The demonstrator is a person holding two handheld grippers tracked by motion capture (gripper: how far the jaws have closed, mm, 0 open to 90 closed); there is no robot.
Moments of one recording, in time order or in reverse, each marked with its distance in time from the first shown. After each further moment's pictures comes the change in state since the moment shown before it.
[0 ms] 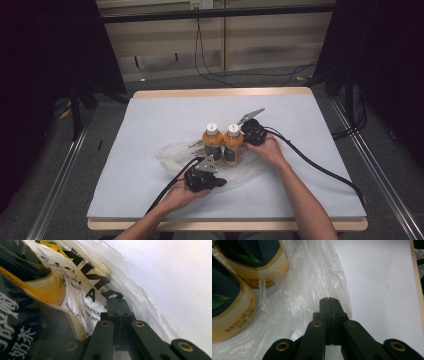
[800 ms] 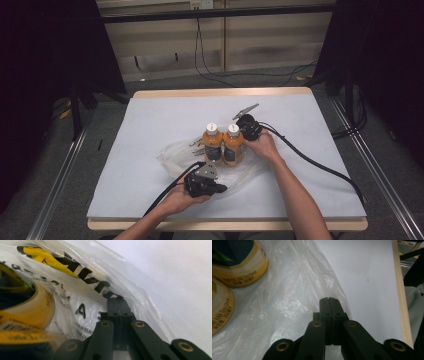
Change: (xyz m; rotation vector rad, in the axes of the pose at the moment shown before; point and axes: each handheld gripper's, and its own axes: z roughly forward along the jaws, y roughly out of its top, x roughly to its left) left arm -0.012 -0.003 -0.002 0.001 -0.060 0.028; right arm -0.005 0.018 0.013 0.021 -0.027 0.032
